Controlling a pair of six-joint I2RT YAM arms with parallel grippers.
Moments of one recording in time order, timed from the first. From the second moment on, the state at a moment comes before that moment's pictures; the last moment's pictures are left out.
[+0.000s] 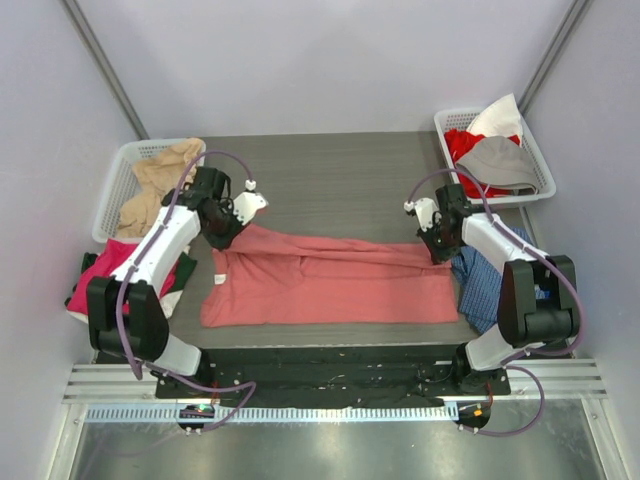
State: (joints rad) left arm -0.17 1.50 1.21 -0.91 0.15 0.71; right arm 0.10 1.54 0.98 -0.68 -0.06 -0.50
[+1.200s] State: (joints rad) left arm -0.21 1.41 1.10 -0.96 0.16 0.71; right arm 0.10 1.55 0.89 -0.62 0.03 -0.55
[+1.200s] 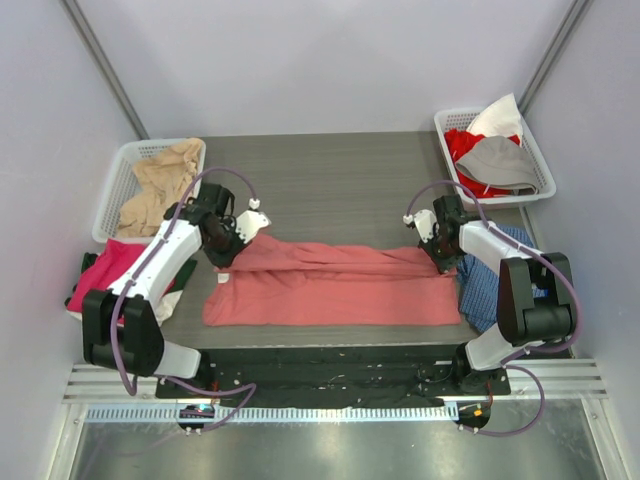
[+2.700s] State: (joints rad) left arm -0.25 1.29 0.95 -1.00 0.17 0.70; right arm 0.11 1.41 0.90 -0.73 0.04 -0.54
